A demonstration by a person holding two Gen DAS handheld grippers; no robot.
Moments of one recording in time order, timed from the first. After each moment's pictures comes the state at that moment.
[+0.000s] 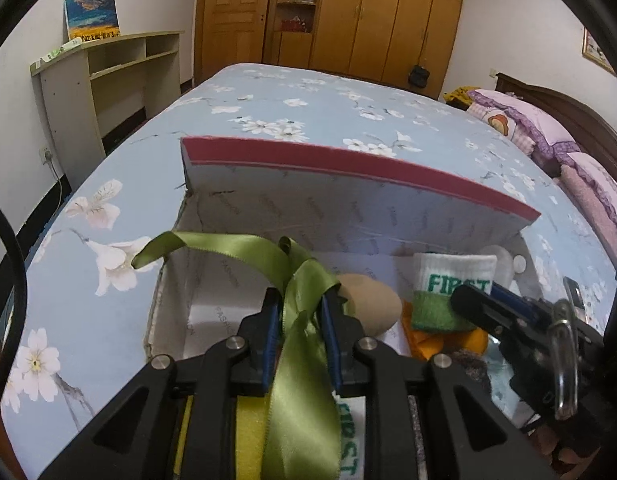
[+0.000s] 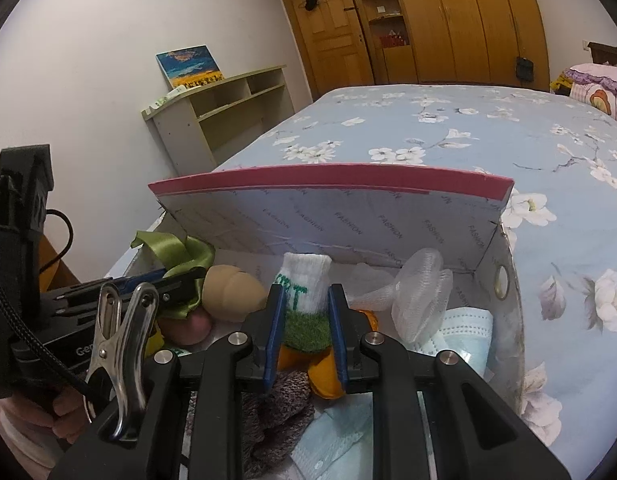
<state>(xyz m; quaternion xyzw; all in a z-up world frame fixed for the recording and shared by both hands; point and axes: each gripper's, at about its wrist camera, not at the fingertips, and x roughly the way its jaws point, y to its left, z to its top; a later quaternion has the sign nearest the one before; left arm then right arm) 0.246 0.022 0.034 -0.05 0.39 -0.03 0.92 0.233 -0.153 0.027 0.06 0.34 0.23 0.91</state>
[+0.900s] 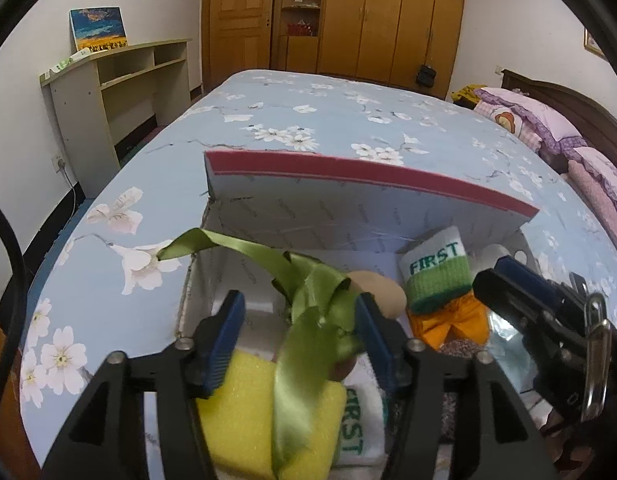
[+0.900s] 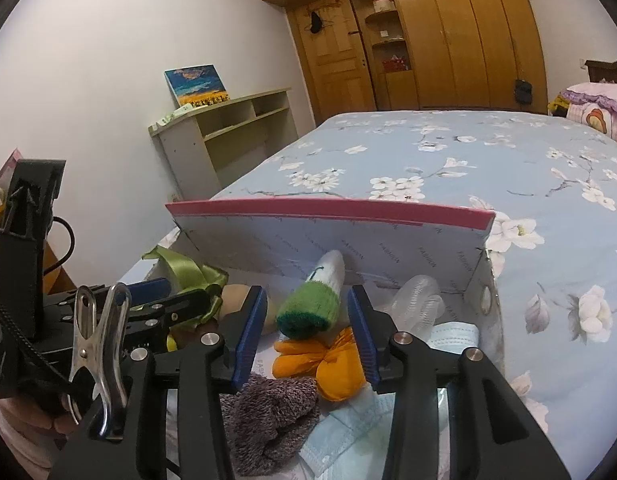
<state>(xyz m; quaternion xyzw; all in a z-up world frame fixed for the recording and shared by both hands) 0.225 0.022 0.050 -0.03 0.38 -0.01 0.92 0.216 -0.156 0.045 0.07 0.30 0.23 0.92</state>
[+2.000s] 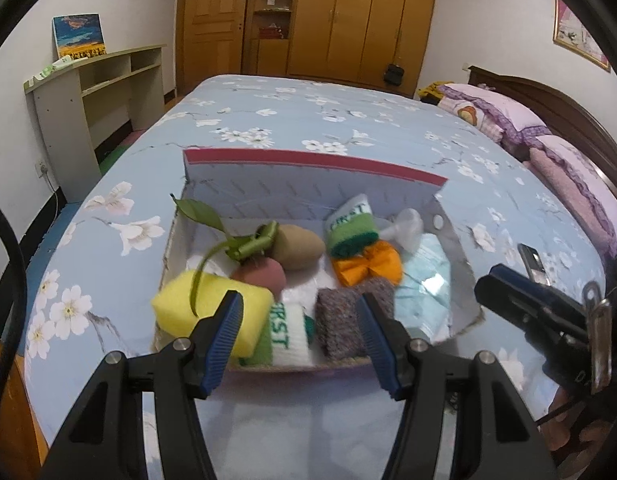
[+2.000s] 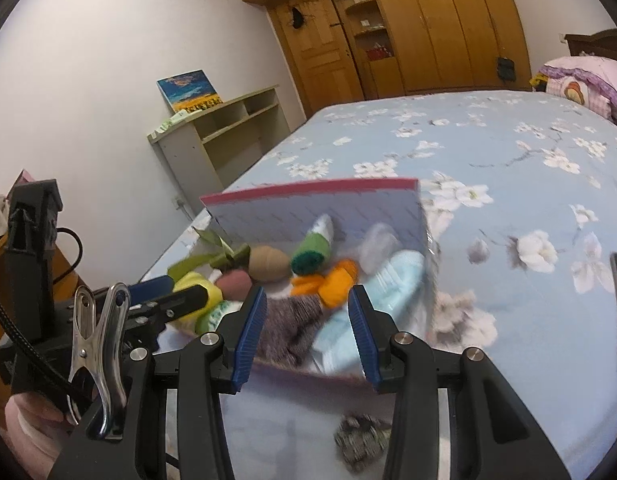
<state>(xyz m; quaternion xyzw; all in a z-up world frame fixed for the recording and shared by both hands) 0.146 -0.005 0.081 -0.03 0.38 -0.06 0.92 0.137 -0.203 0.071 0.10 0.33 0.21 0.92</state>
